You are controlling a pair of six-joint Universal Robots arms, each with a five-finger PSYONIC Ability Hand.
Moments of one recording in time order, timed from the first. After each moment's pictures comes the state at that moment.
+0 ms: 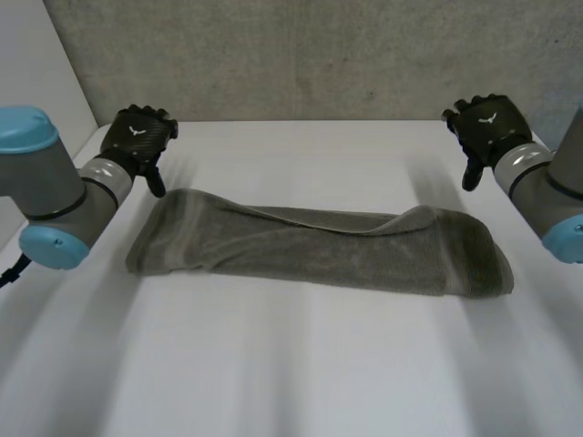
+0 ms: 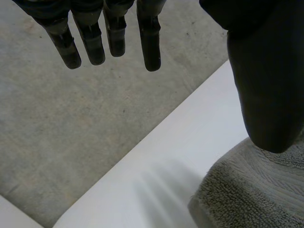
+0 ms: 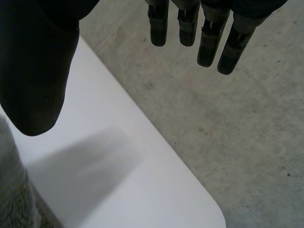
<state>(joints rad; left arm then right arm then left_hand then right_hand) 4.51 -2.29 -1.09 3.34 -1.34 3.55 1.77 -0.95 1.08 -0.05 1.39 2.59 0.25 0.24 0.24 0.25 0.05 0.23 0.24 0.24 0.25 0.06</state>
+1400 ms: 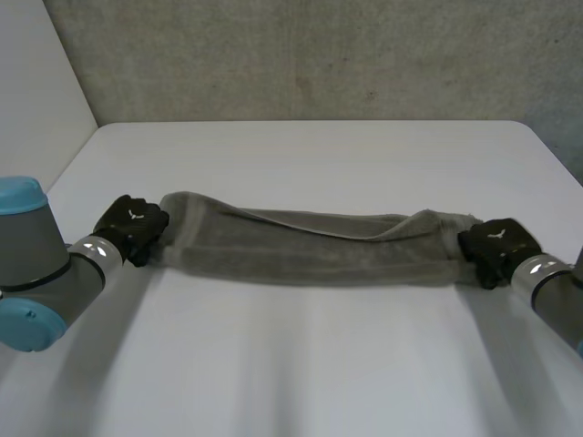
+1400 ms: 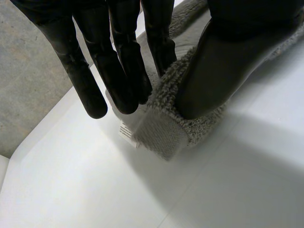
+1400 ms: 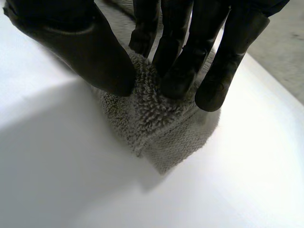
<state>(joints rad) 4.56 -2.14 -1.56 3.35 -1.33 3.77 1.65 -1.08 1.67 -0.14 1.33 2.54 1.09 1.12 1.11 1.12 0.93 1.31 1.31 1.34 1.34 1.16</state>
